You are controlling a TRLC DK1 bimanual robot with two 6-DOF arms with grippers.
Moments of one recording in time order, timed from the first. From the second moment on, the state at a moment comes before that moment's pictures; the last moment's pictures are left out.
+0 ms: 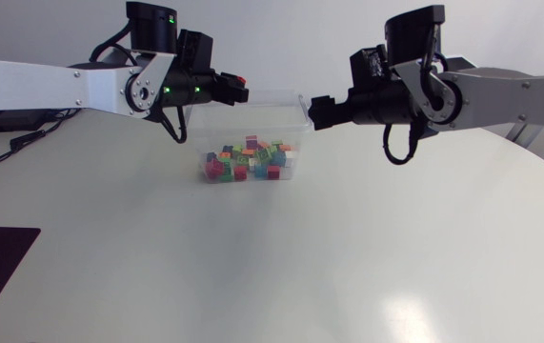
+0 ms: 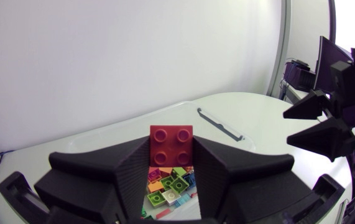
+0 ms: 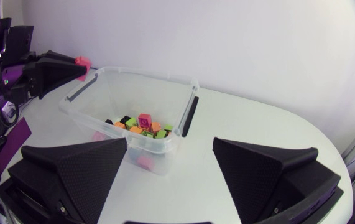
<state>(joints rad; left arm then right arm) -0.35 1.89 1.43 0.12 0.17 0.06 0.34 1.66 1.19 -0.04 -0.08 0.01</state>
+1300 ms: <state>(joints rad) -0.12 1.51 0.99 0.32 -0.03 0.18 0.14 0.95 0.69 -0.02 0.04 -0.16</state>
